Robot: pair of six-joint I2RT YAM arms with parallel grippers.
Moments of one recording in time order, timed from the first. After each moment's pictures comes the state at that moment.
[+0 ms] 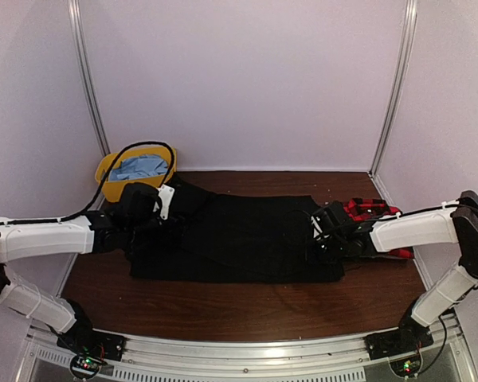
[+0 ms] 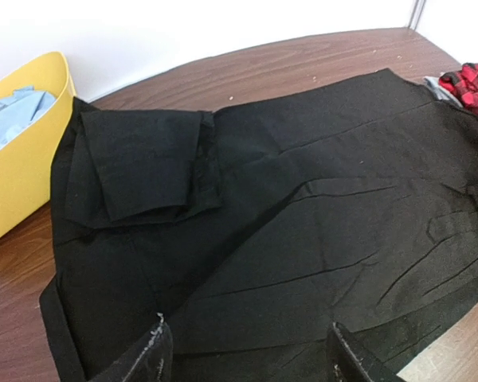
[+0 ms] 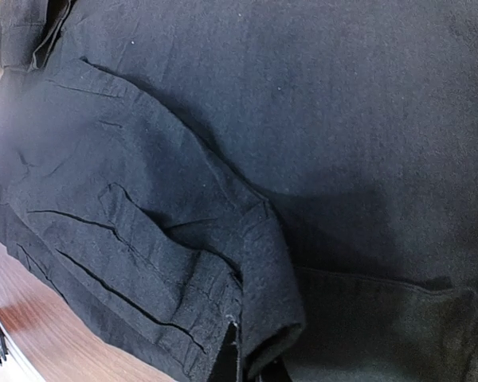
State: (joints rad) left arm -0.73 1.30 0.76 -0.05 -0.22 -0.14; right arm 0.70 1.53 0.74 -0.13 -0.04 0.70
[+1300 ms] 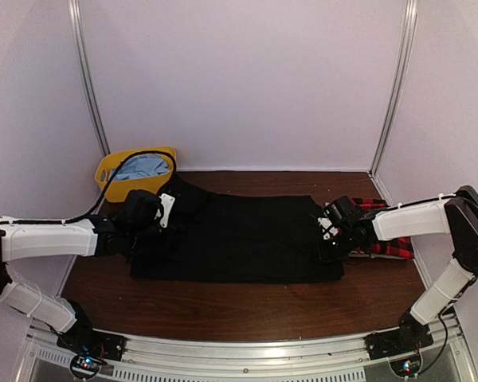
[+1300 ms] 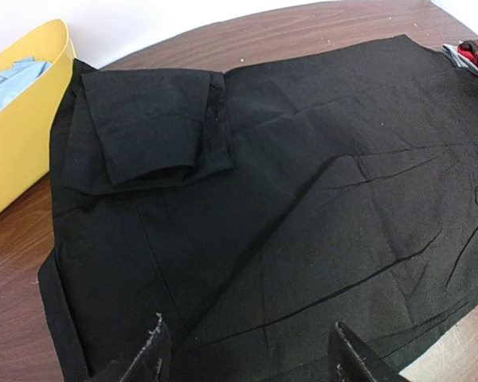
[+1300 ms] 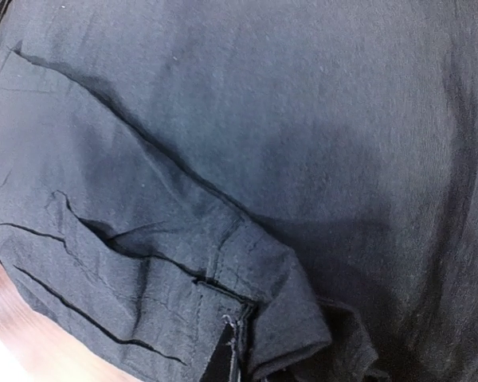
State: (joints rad) left arm -0.72 1.32 0.73 -0.08 -0.25 -0.14; right arm 0.53 1.58 0.77 -0.28 -0.18 0.45
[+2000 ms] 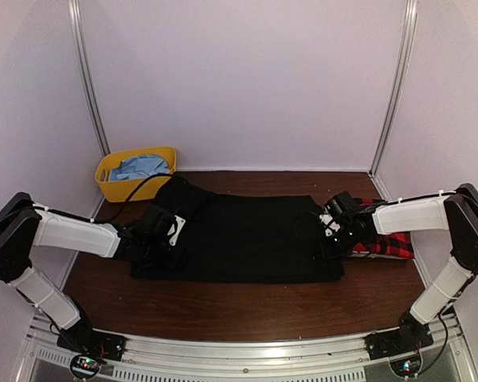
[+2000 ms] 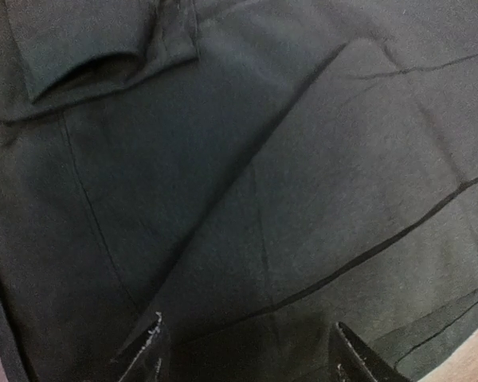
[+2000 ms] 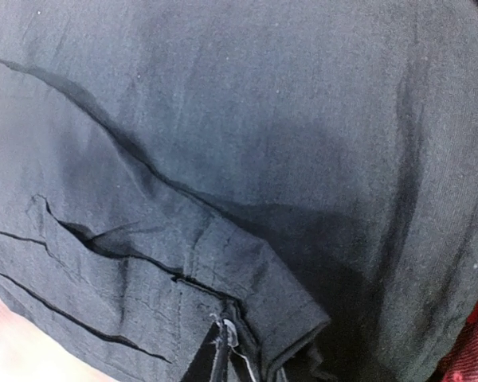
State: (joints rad) left arm -0.72 1.53 0.69 -0.05 -0.18 -0.15; right arm 0.50 1.59 0.83 -0.37 -0.12 0.37
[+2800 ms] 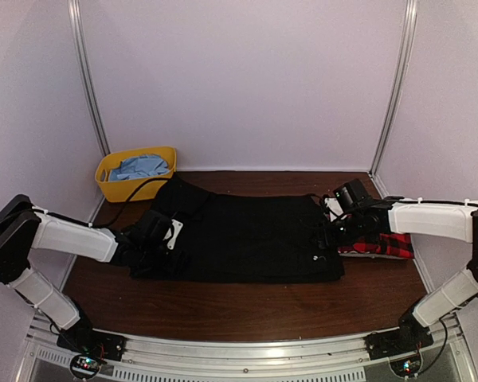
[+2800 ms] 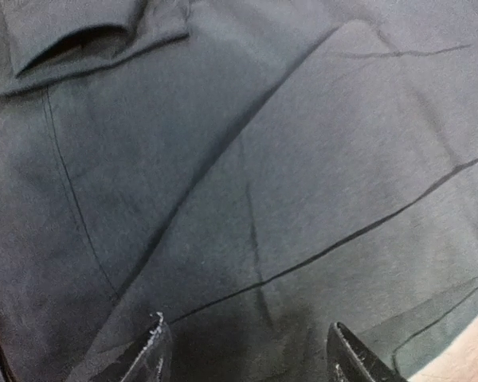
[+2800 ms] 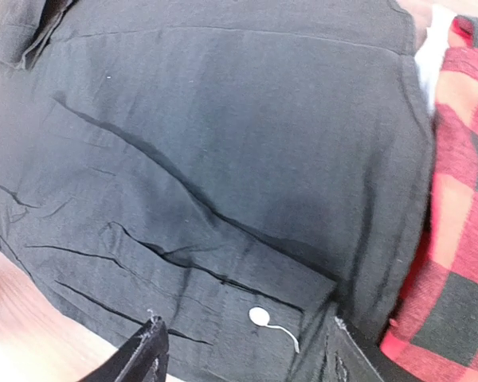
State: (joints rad) left arm -0.71 1.53 0.63 0.01 -0.13 -0.18; right arm 0.52 1.43 0.85 -0.39 -0.07 0.36
